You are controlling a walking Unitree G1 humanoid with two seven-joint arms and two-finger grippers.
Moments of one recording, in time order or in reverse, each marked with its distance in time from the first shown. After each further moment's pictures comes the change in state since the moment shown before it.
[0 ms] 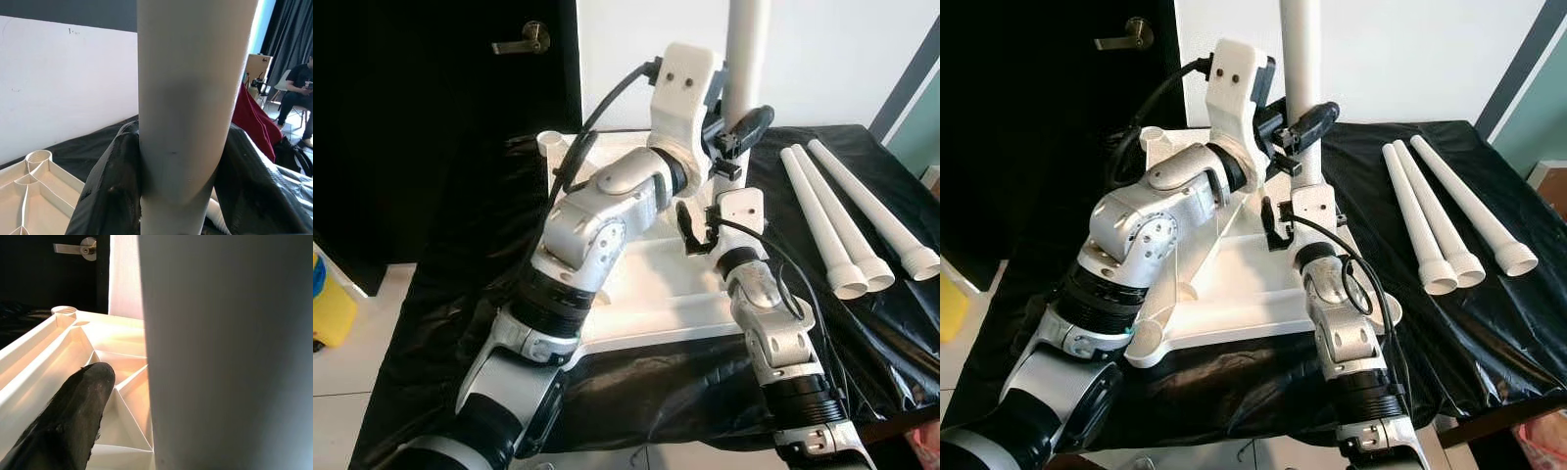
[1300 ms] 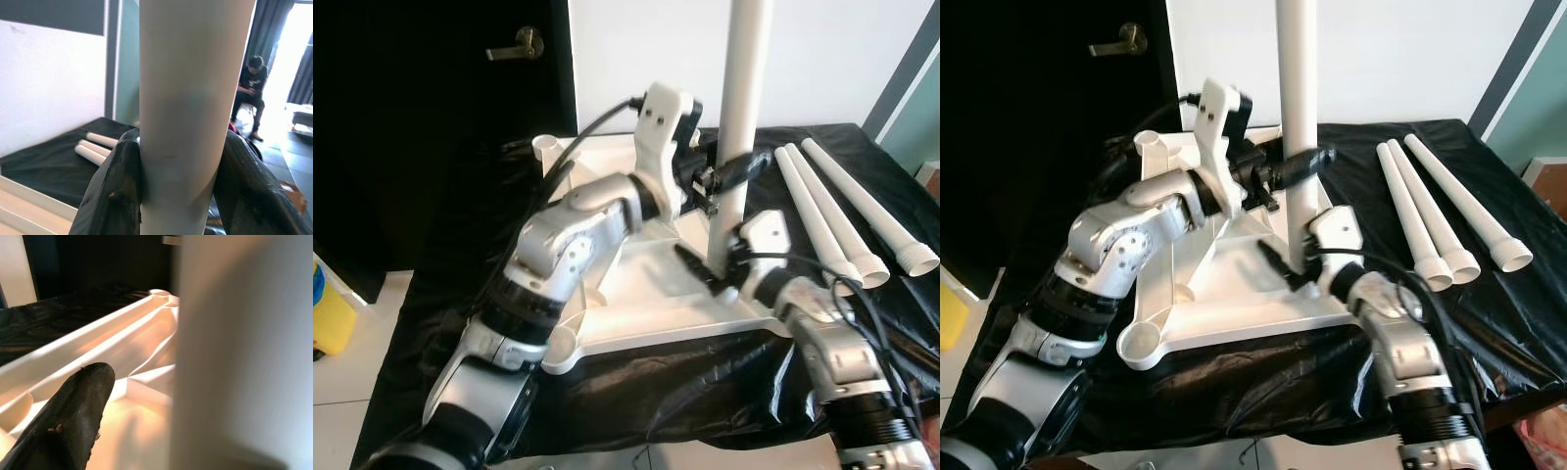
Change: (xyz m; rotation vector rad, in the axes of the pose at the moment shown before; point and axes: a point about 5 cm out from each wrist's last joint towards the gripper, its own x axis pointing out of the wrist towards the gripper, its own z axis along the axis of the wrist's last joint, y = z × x) left arm -0.016 0.012 -0.007 -0.046 0.009 -0.160; right arm -0.025 -0.014 -0.009 -0.013 0.019 0.432
